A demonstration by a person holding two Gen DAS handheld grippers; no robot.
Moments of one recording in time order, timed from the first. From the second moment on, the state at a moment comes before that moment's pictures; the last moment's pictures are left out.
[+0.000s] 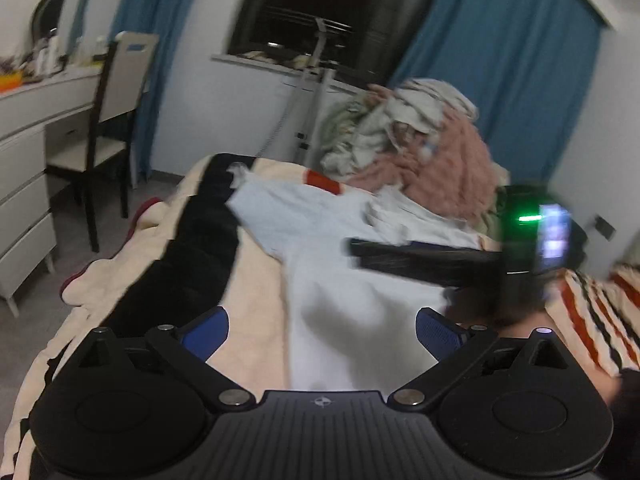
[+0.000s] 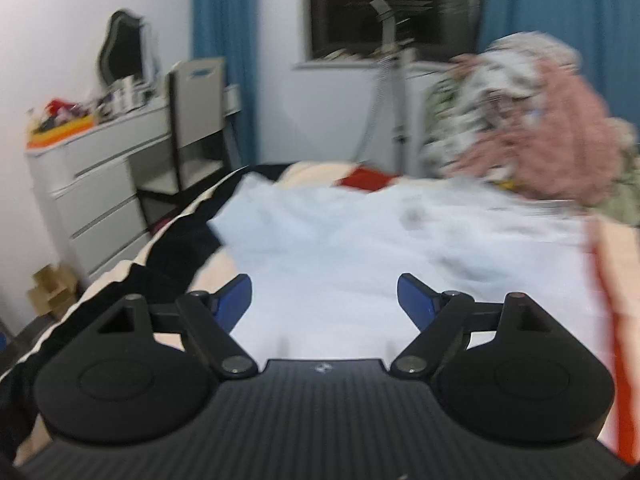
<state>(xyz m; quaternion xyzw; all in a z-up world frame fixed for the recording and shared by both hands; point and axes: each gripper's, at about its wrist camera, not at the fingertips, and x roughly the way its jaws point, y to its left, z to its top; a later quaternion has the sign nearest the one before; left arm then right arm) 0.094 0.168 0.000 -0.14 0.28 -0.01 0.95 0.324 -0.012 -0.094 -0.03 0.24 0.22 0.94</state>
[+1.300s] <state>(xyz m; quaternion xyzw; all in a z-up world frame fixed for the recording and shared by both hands) 0.158 0.116 -0.084 -0.13 0.31 -0.02 0.94 0.522 -0.200 -0.138 0.10 0.19 -0.04 0.98</state>
